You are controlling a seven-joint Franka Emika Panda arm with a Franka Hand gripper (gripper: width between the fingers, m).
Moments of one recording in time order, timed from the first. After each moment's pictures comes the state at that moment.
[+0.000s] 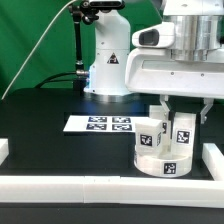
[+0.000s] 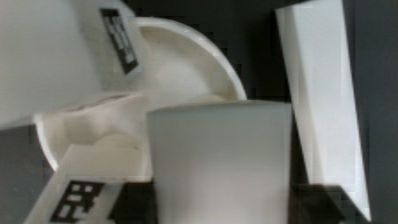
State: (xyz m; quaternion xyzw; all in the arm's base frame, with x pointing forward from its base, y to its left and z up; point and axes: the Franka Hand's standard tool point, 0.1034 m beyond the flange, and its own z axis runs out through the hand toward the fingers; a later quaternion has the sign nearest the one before) arm 0.562 0.087 0.083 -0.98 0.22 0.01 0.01
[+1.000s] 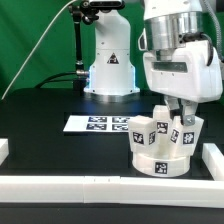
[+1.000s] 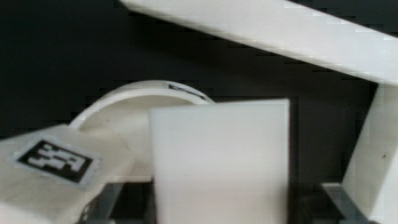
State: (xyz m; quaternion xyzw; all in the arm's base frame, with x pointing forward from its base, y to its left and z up) arm 0.564 0.081 0.082 -0.75 0.65 0.00 0.09
